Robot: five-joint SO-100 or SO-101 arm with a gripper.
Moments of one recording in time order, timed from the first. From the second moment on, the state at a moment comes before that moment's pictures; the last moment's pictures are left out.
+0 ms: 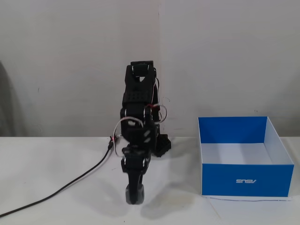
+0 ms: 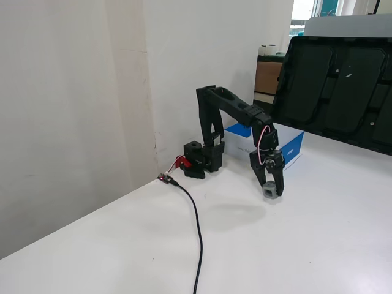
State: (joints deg) arm -6.0 96.2 114.5 58.9 15.6
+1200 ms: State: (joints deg) arm -60.9 100.9 87.0 84.2 17.4
